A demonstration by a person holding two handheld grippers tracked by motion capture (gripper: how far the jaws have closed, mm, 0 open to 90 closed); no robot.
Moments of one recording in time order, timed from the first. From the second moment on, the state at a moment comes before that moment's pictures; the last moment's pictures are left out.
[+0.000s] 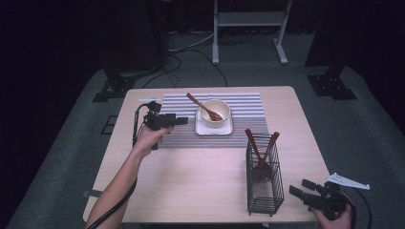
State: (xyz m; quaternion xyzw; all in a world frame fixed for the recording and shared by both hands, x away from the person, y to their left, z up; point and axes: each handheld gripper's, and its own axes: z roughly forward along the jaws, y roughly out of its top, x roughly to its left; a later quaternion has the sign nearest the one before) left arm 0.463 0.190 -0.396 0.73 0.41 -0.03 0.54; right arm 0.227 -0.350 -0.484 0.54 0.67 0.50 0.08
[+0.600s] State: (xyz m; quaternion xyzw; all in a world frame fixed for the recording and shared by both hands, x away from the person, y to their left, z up) left arm 0.442 0.192 -0.403 0.74 0.40 -0.04 0.54; right arm 0.227 -0.349 -0.485 0.54 0.67 0.50 0.08
